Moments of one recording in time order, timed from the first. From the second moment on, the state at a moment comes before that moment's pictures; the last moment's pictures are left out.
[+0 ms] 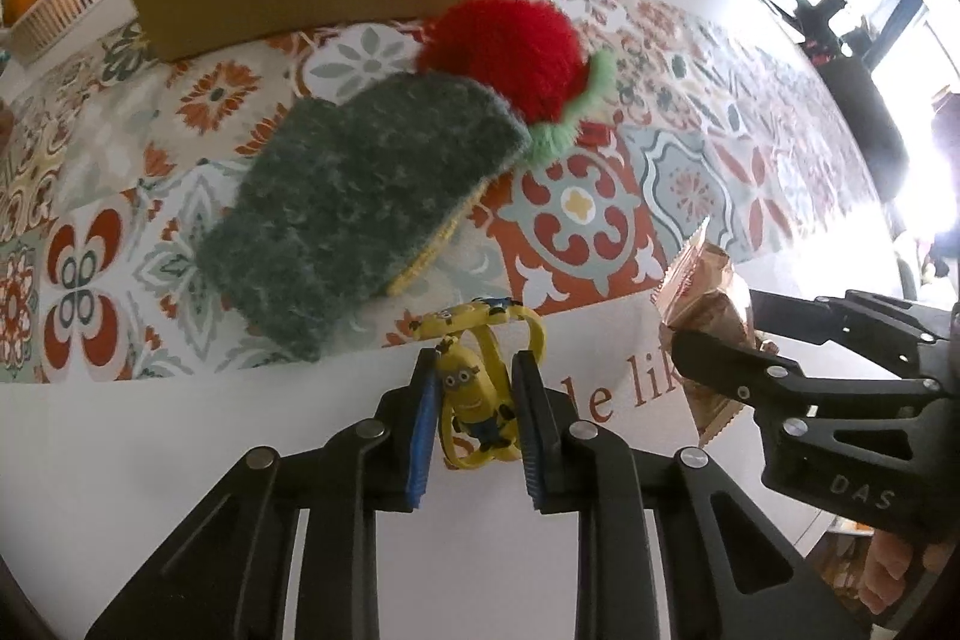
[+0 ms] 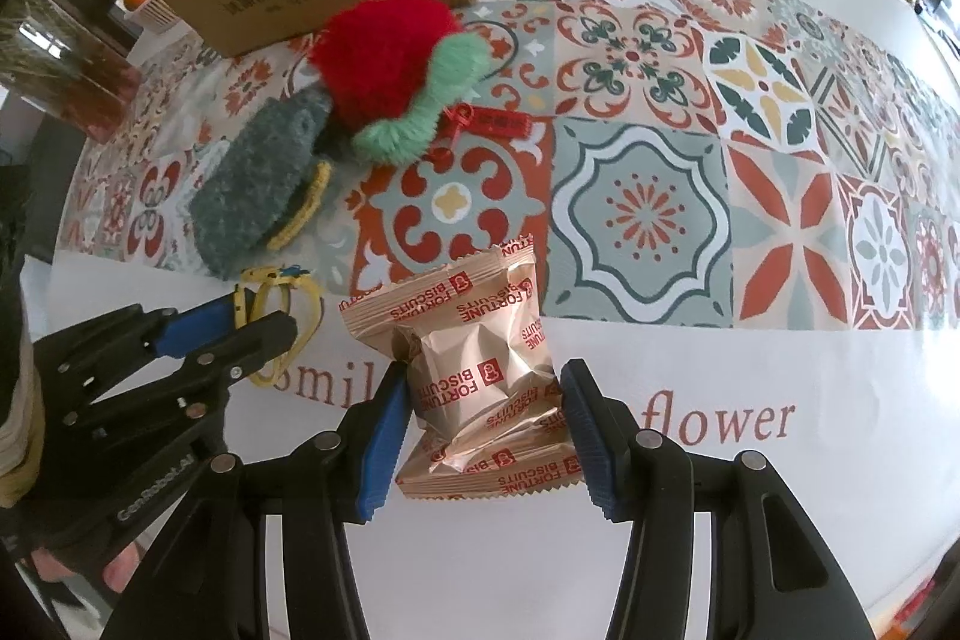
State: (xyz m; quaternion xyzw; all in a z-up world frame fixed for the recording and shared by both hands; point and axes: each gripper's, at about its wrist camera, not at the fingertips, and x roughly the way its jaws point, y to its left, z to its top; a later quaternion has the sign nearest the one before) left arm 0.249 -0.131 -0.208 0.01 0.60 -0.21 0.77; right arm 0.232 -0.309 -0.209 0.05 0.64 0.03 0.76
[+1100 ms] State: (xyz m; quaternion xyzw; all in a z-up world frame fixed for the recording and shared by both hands) left arm 0.298 -0.061 -0.071 0.00 0.45 -0.19 0.87; right arm 0.286 -0.244 -0.088 0.07 0.50 0.06 0.86
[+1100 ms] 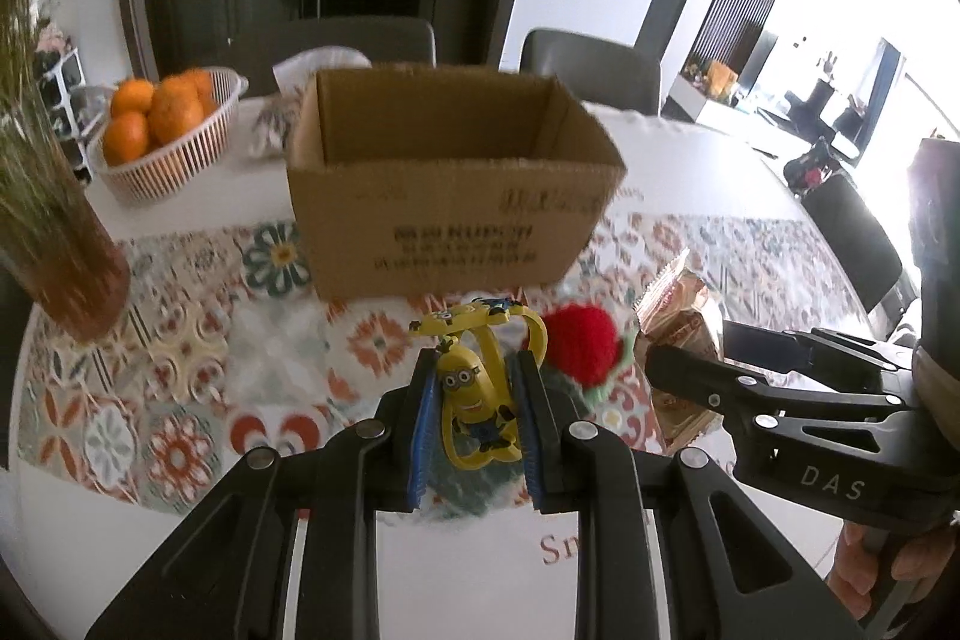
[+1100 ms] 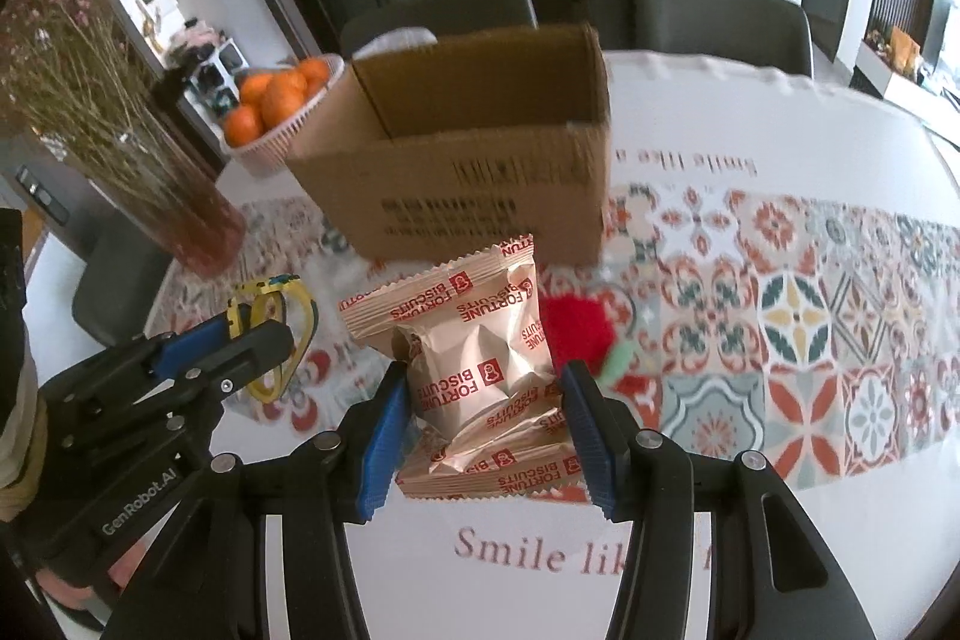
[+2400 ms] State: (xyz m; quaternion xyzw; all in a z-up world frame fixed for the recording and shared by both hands) left arm 0.413 -0.074 -0.002 0.03 0.38 -0.20 0.90; right arm 0.411 -0.242 -0.020 0.05 0.46 0.07 0.88
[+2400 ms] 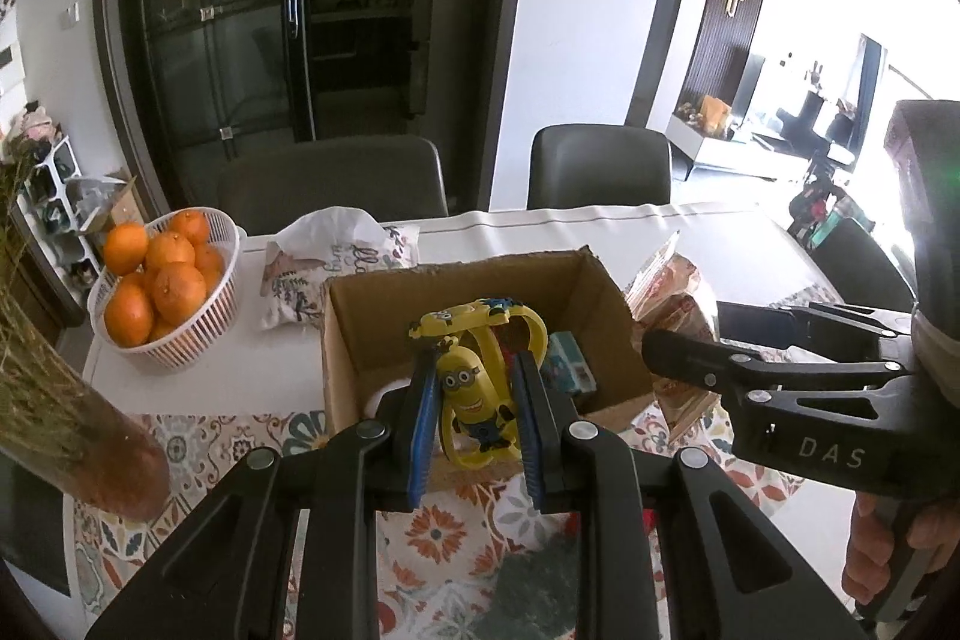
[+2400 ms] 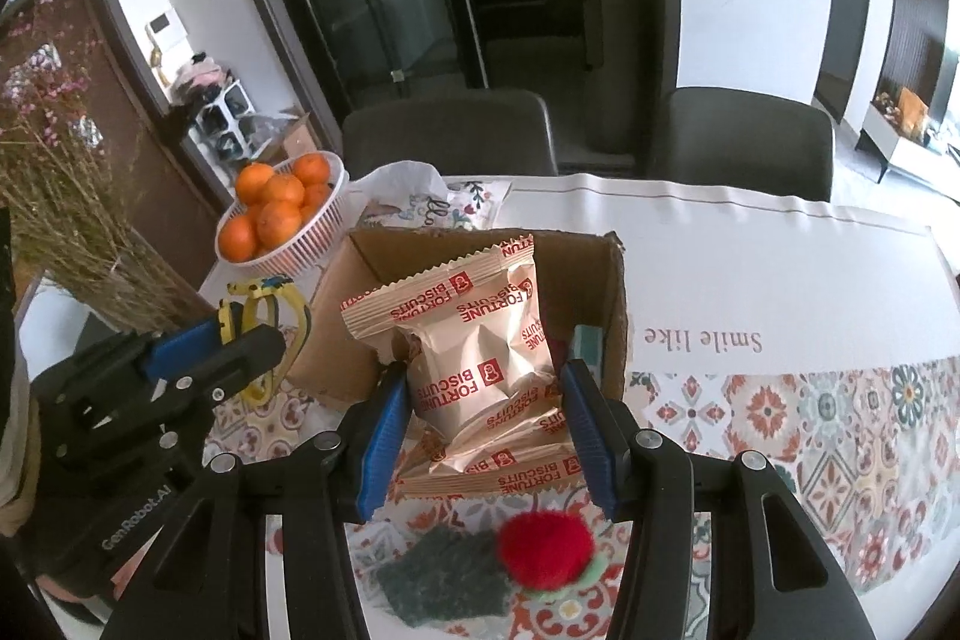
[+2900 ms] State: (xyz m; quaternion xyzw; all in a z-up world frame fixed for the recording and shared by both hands) left arm 0.471 -0.081 -0.031 0.04 0.43 -0.19 0.88; right arm 0.464 -0.239 -0.054 0.05 0.51 0.07 0.86
